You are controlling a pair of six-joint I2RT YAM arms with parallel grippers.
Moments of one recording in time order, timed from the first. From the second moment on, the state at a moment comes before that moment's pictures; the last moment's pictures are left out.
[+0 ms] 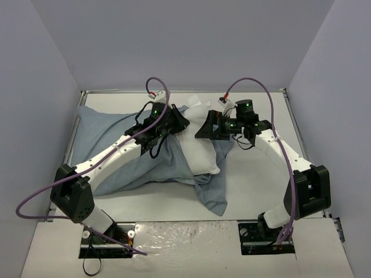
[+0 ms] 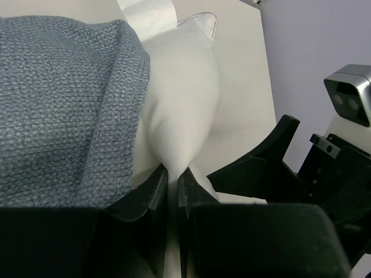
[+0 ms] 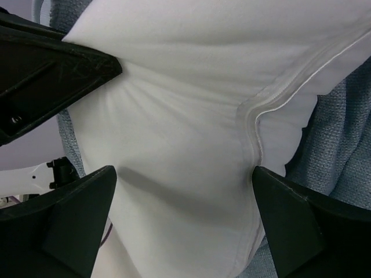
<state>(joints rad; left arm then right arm) -0.66 1.52 1.28 -0.15 -0.06 -0.83 0.31 1.49 1.14 -0.34 -0.70 0.44</state>
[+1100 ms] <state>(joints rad) -0.70 1.63 1.48 -0.25 -0.02 -0.74 0.23 1.61 1.03 -0.08 -0.93 0.32</state>
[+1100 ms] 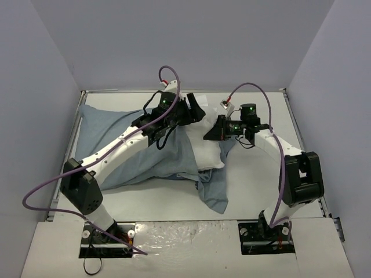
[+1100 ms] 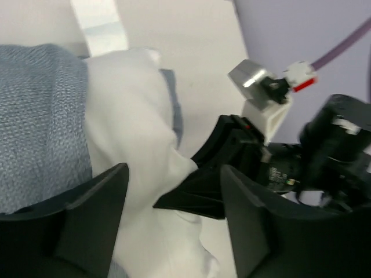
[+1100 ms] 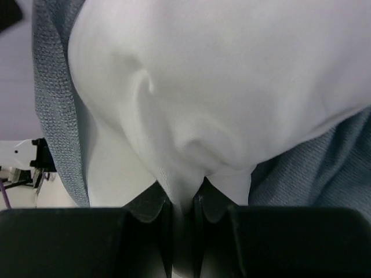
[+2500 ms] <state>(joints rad) 0.01 1.29 0.84 -0.30 0.16 -0.80 -0.35 1.78 1.31 -0.67 -0.93 -0.46</state>
